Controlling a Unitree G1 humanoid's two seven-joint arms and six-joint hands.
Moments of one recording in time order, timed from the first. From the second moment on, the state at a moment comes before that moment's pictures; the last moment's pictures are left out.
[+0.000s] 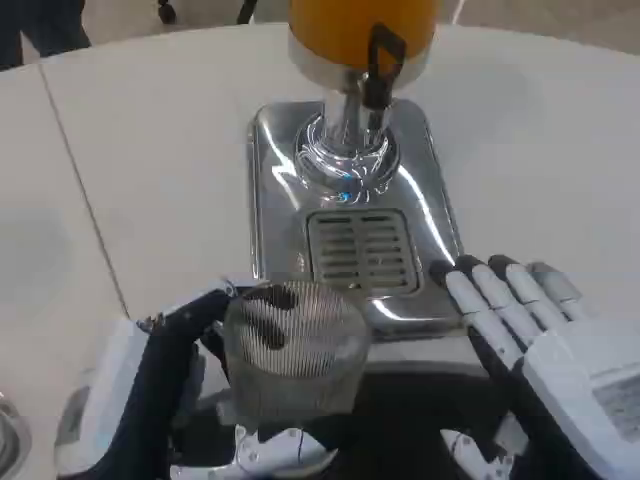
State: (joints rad) left arm 0.26 0.21 -0.01 -0.44 0.47 -0.37 0.11; right arm 0.34 -0.30 0.03 -0.81 -1.09 -0.15 0.20
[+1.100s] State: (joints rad) left arm -0.46 0.05 -0.14 0.39 0.56 -0.32 0.44; right arm 0.33 -0.24 0.00 -0.91 -1.13 -0.09 0.35
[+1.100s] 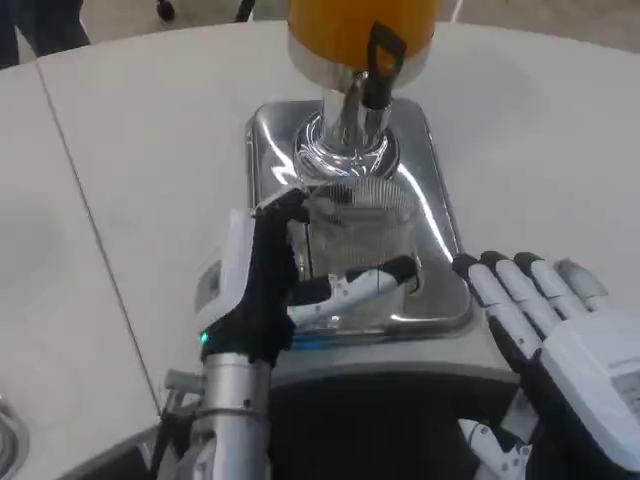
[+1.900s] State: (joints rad) left arm -0.83 0.02 -0.22 1.00 0.56 -0.41 0.77; right arm 0.22 -0.20 0.04 -0.87 -1.20 -0.05 0.40
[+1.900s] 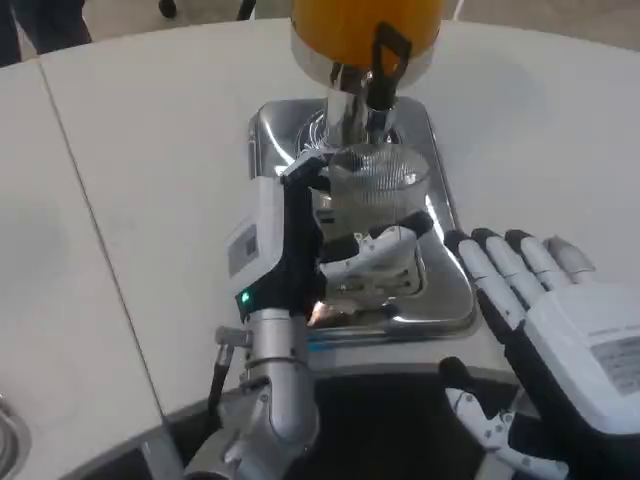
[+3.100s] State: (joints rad) left arm -0.56 0.27 -0.18 0.57 0.52 -0.41 0.56; right arm 0.17 -0.16 0.09 -0.86 -1.12 -0.03 0.41
